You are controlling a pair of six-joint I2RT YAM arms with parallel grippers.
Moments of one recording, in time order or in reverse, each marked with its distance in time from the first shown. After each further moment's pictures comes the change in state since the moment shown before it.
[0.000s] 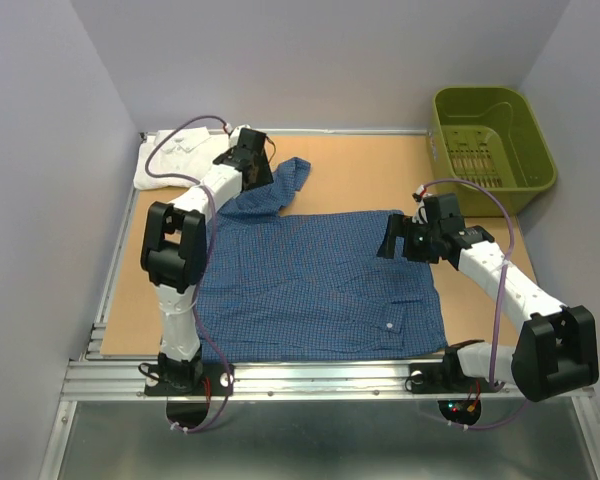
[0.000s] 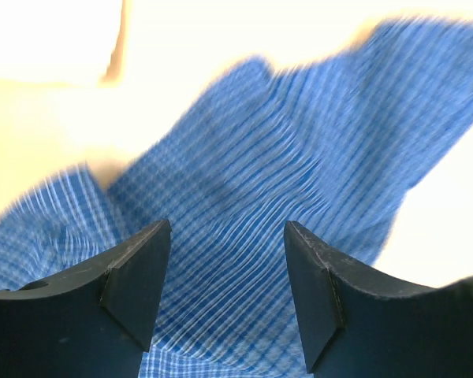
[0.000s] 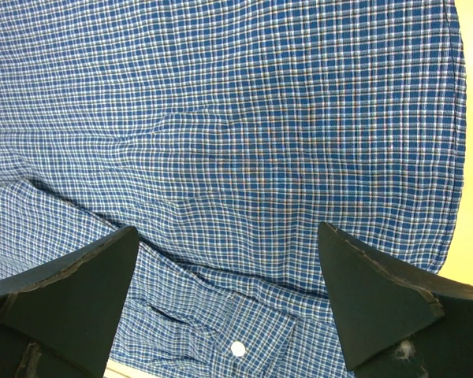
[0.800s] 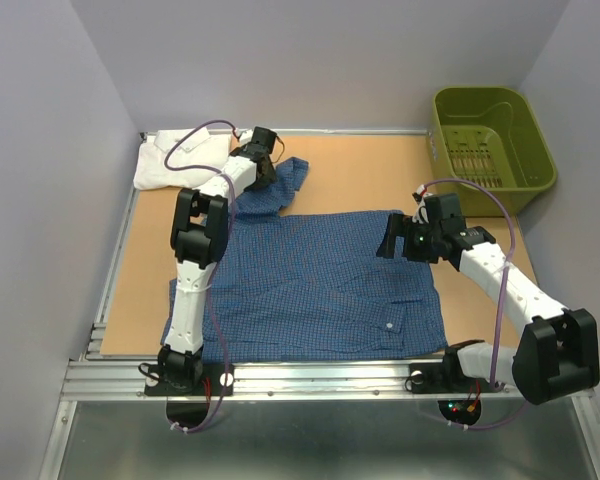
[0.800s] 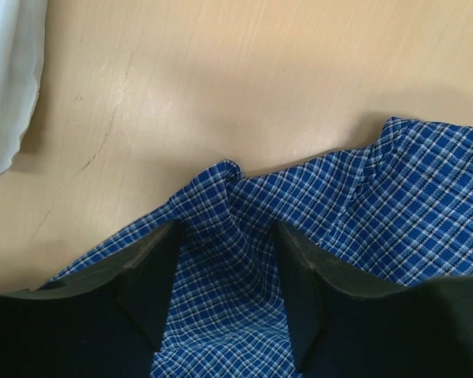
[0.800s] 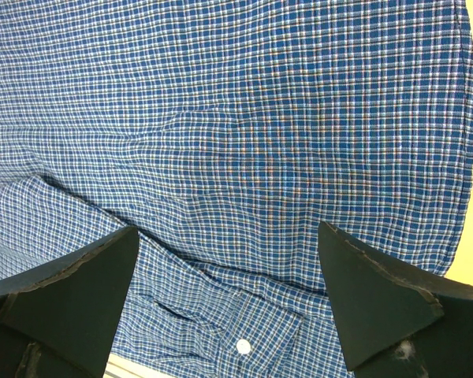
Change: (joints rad) left arm 0.014 0.364 0.412 -0.120 -0.019 -0.058; right arm 0.000 -0.014 0.000 0.000 -0.019 0.005
